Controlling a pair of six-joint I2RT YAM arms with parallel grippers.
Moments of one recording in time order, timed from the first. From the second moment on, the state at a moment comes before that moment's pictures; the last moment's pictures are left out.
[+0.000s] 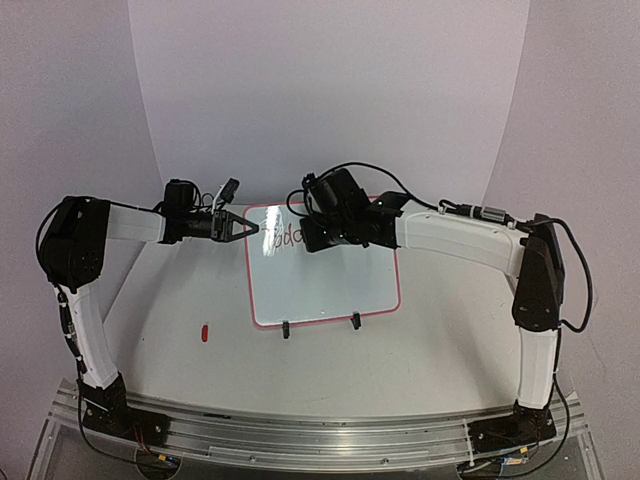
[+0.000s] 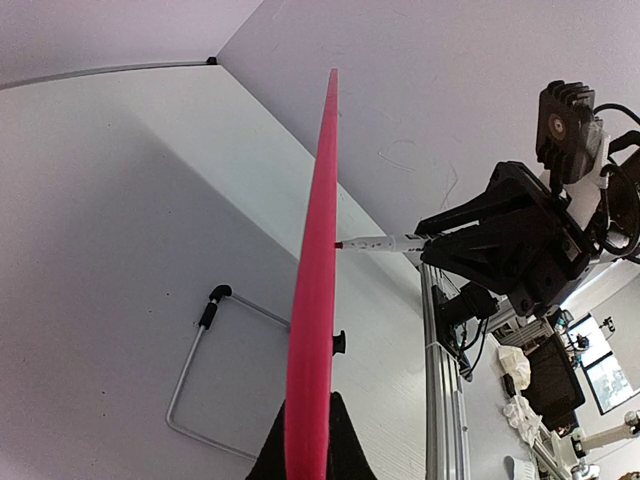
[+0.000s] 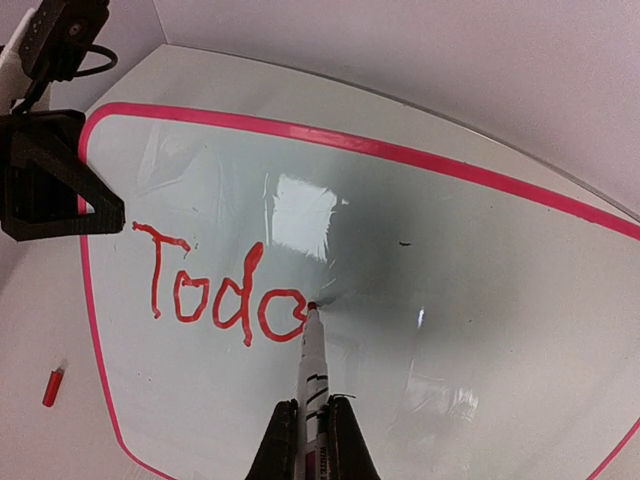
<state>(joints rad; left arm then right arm) -0.23 1.96 1.25 0.24 1.23 -0.28 0.92 2.03 1.81 -0.47 0.34 0.30</state>
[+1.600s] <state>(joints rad) -0.23 1.96 1.25 0.24 1.22 -0.28 0.92 2.04 1.82 -0.47 0.33 0.33</state>
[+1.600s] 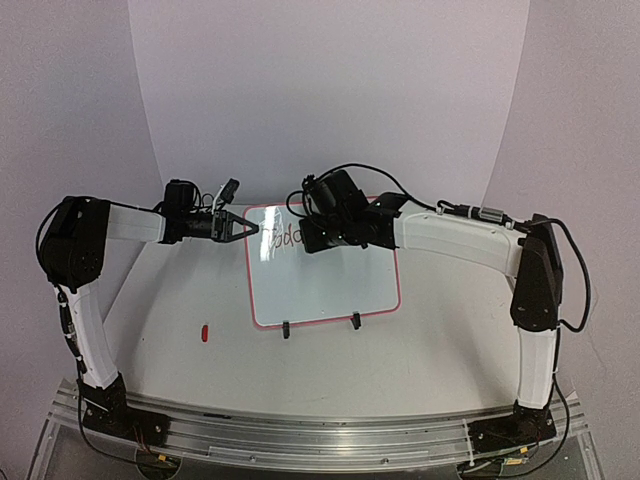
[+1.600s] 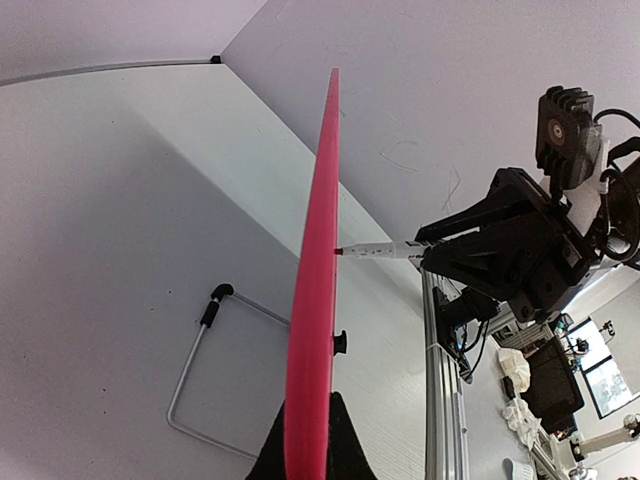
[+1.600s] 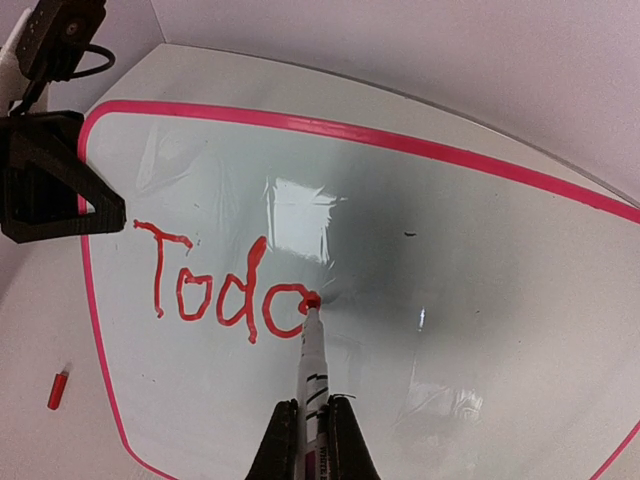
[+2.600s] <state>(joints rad) -0.23 1.96 1.25 0.24 1.22 -0.29 0.92 2.02 1.77 -0.49 0.31 0.36</state>
